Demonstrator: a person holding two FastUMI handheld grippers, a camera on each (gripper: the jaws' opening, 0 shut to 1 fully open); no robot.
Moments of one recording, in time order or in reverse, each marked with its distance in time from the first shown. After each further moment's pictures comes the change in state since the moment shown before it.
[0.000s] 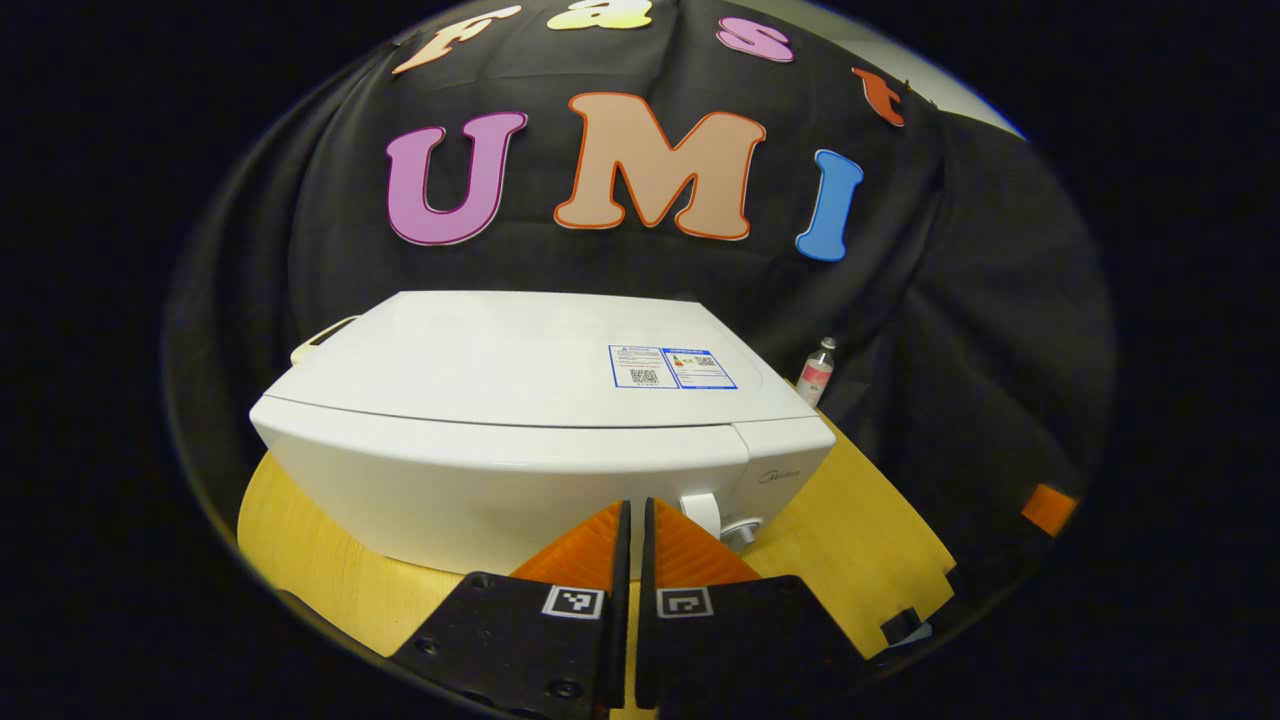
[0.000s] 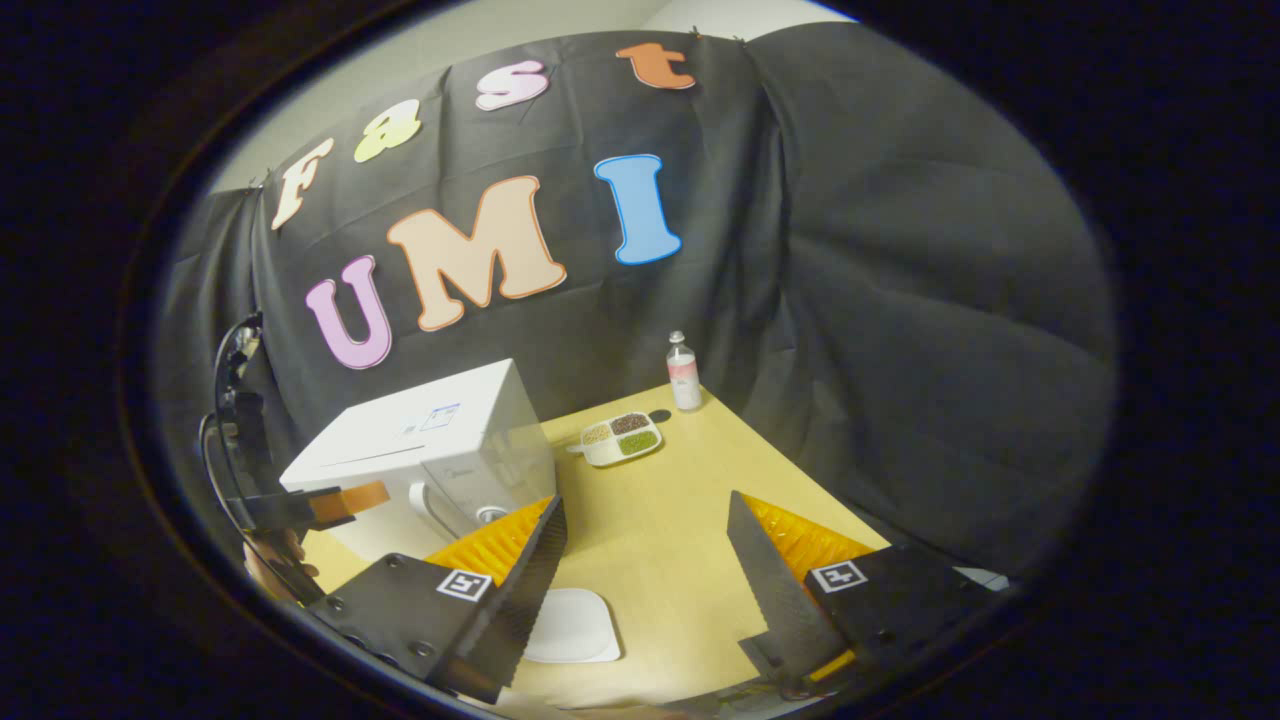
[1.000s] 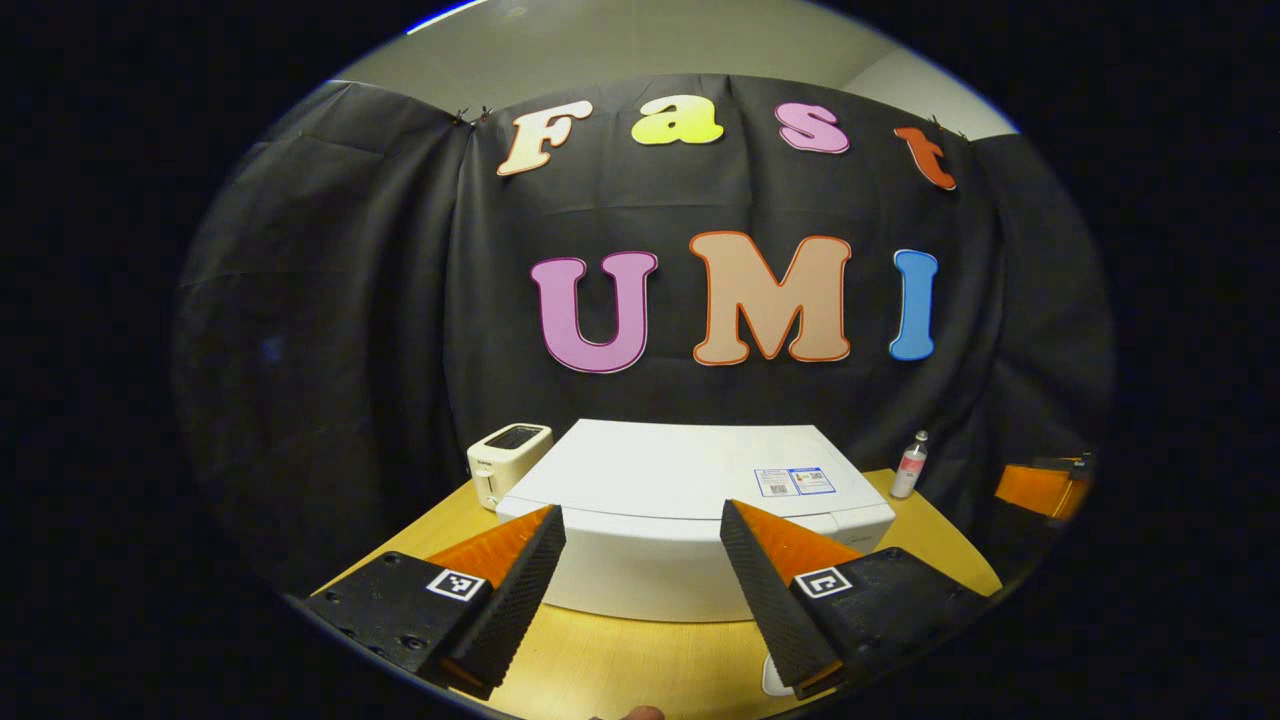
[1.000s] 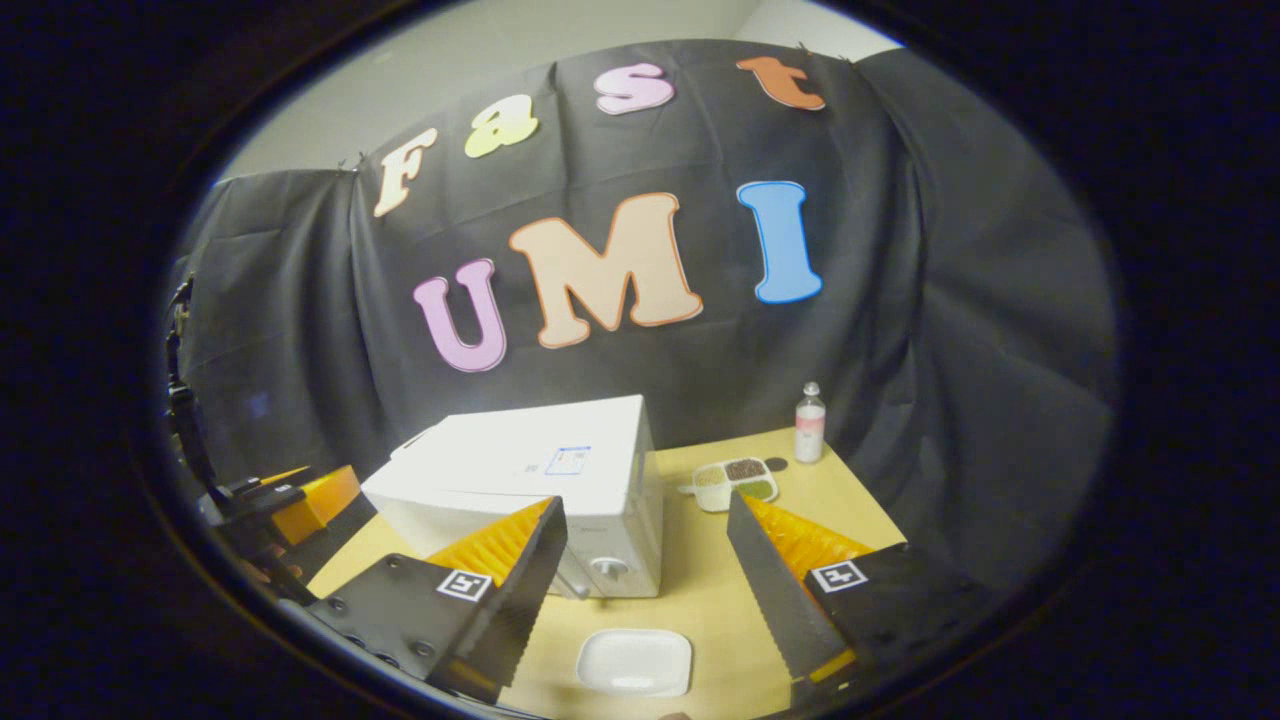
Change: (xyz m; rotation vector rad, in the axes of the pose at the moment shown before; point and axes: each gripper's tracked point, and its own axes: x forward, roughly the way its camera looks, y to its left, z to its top) left arm -0.129 0.087 0.087 0.013 -0.294 0.365; right arm 0.018 0.128 0.068 -0.122 -0.072 0.304
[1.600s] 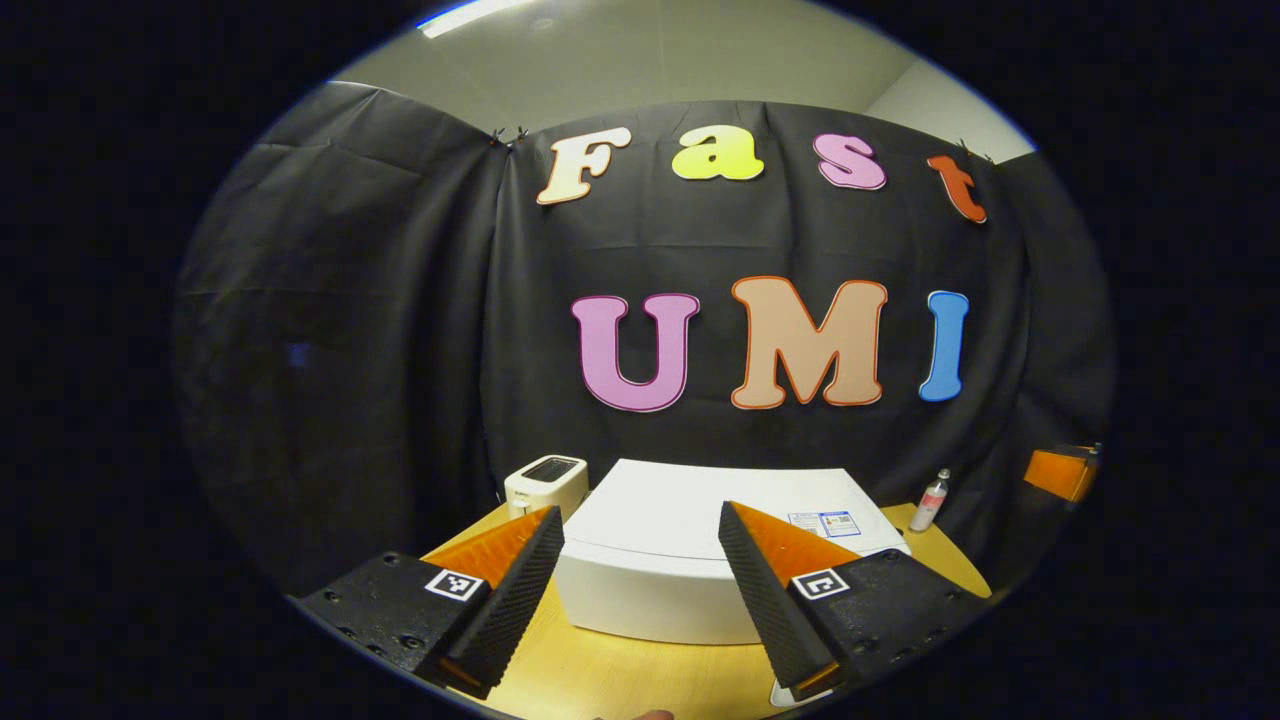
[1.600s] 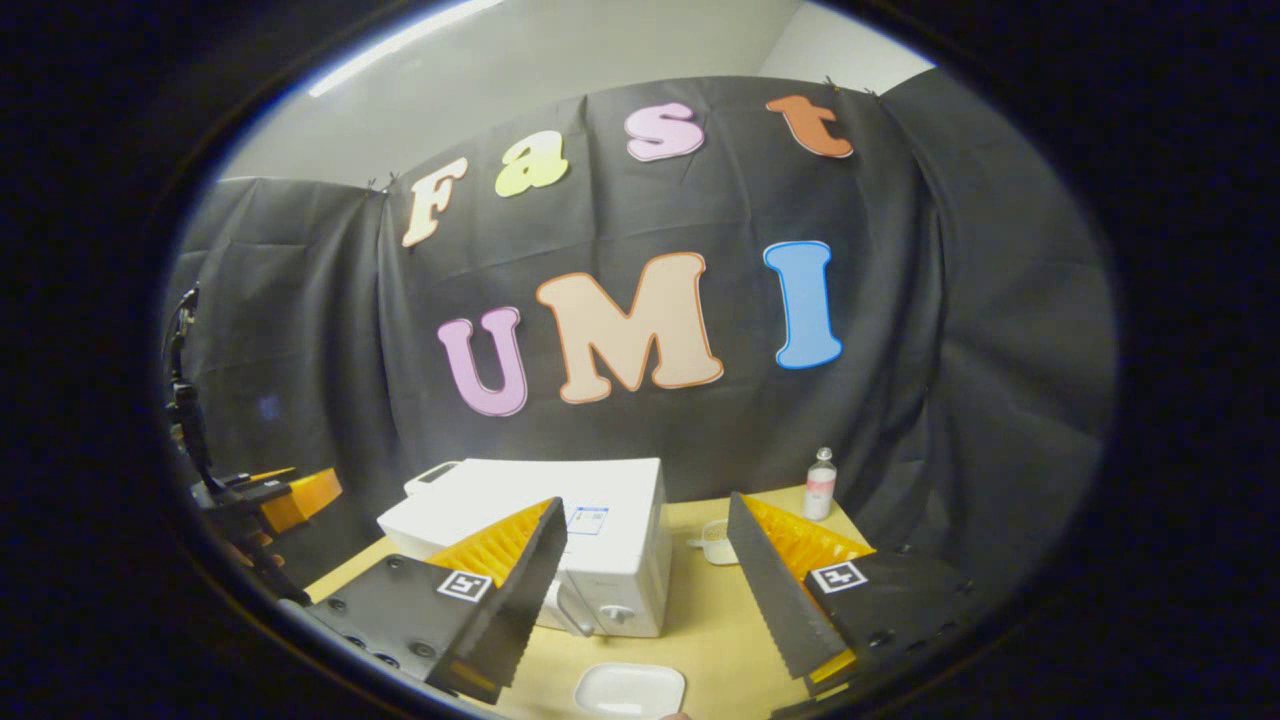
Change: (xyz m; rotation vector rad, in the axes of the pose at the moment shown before) left arm -0.010 0.027 0.051 -0.020 -0.089 0.073; right arm -0.012 0.012 0.064 -0.020 -0.136 0.043
